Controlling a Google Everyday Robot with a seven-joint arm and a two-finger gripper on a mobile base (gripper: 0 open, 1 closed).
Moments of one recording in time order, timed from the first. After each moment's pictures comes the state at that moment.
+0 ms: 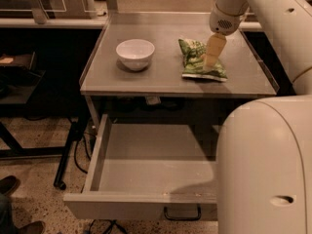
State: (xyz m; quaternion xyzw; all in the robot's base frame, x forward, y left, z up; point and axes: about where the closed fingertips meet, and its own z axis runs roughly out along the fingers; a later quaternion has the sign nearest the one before) arm 0.729 -0.187 0.892 -0.59 0.79 -0.06 0.15
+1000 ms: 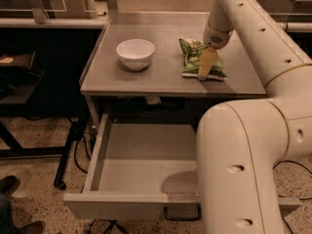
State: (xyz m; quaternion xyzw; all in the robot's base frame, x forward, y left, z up) arm 0.765 -0.190 0.825 -0.58 0.80 -0.04 0.12
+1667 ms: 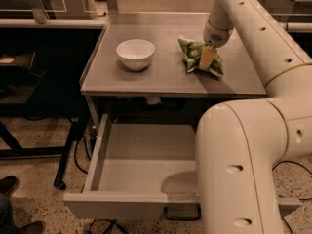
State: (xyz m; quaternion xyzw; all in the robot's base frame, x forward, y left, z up) arm 0.769 -0.189 0.825 -0.58 0.80 -0.04 0.13
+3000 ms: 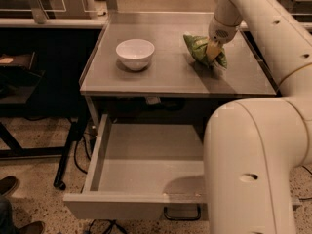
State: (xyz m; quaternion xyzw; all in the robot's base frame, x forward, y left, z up) arm 0.762 -0.198 0.851 -0.58 0.80 -0.05 0.15
